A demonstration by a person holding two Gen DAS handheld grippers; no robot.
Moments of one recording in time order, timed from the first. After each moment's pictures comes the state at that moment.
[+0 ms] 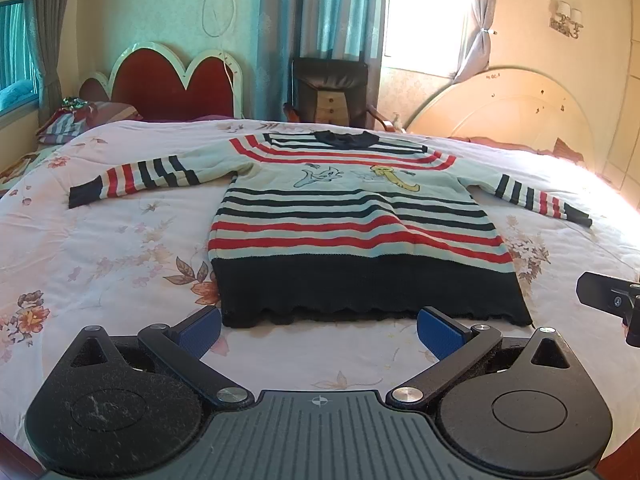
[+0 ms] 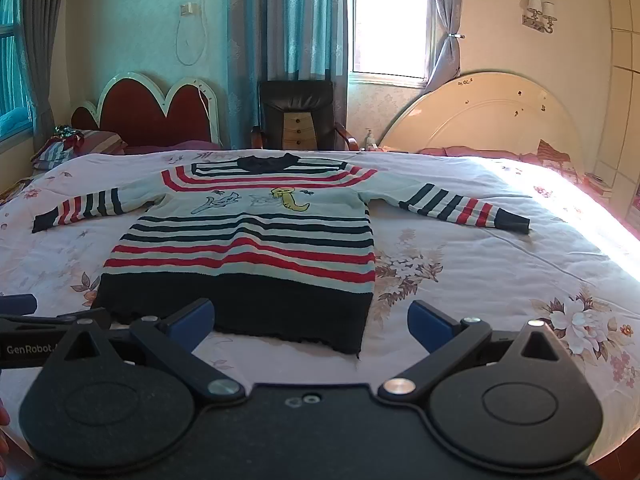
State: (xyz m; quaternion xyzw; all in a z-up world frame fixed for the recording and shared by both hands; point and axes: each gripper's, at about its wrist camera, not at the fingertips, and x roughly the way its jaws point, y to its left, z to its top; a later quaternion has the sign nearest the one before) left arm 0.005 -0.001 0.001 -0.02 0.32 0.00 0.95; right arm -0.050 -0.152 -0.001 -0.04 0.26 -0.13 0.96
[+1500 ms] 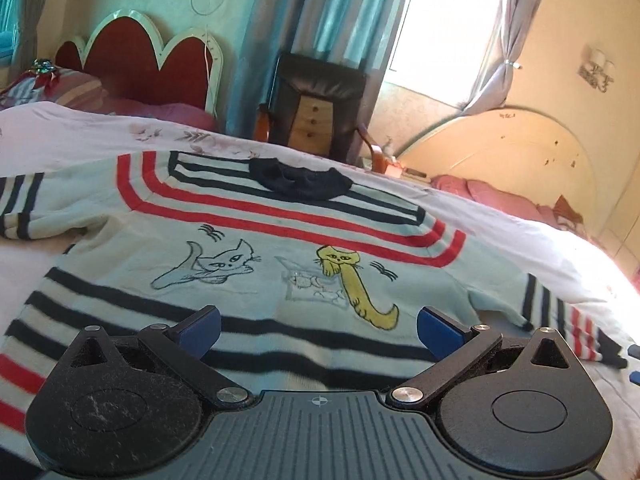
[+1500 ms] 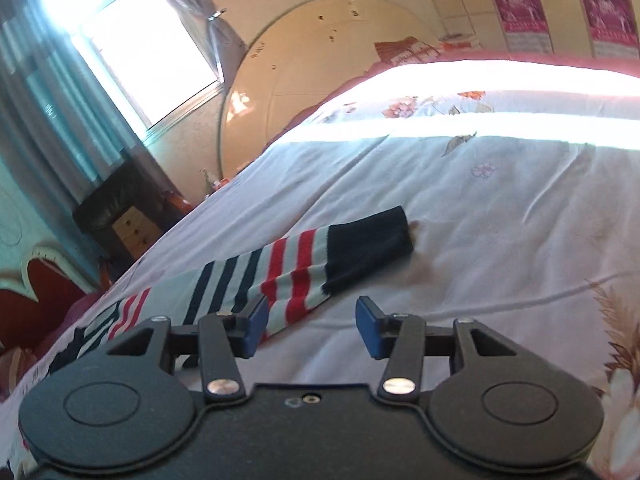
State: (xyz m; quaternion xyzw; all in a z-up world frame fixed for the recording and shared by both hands) left arm 0.306 -0.087 -0.041 -0.11 0.31 -0.01 0.94; right arm 0.117 -0.544 -0.028 0.29 0.17 -0.30 0.89
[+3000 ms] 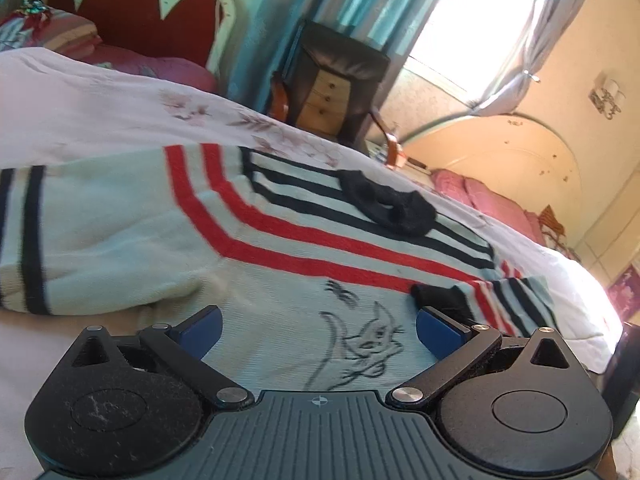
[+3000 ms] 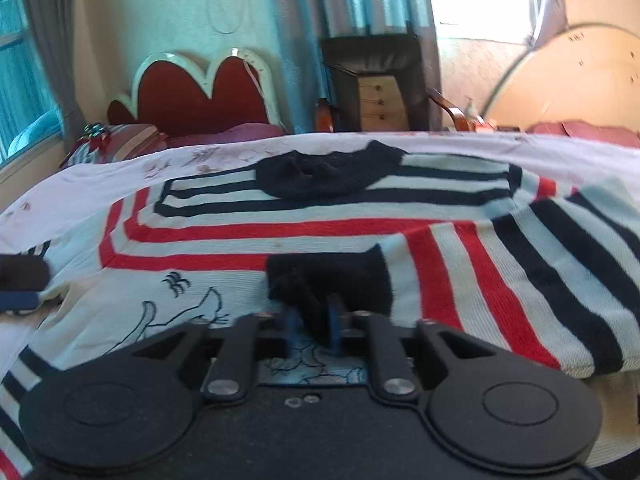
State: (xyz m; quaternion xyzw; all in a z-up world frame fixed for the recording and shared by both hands) left arm 0.407 0.083 -0.061 -0.19 0.35 -0.08 0.91; right arm 0.359 -0.234 -0.070 0.01 0.29 0.01 0.96
